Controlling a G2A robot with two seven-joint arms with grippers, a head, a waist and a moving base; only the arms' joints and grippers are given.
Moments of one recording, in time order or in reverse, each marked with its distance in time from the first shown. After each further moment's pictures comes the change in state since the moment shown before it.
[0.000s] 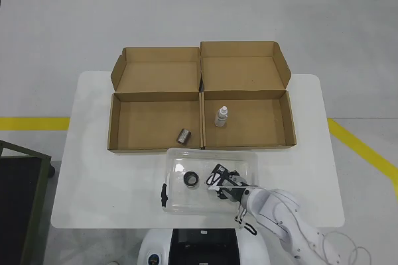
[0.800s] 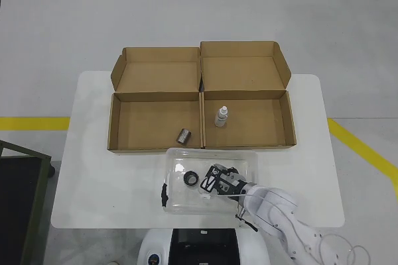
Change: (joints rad) left arm 0.000 0.000 0.000 0.000 0.000 0.000 0.000; right arm 0.027 0.000 -0.029 -0.037 -0.142 -0.063 0.008
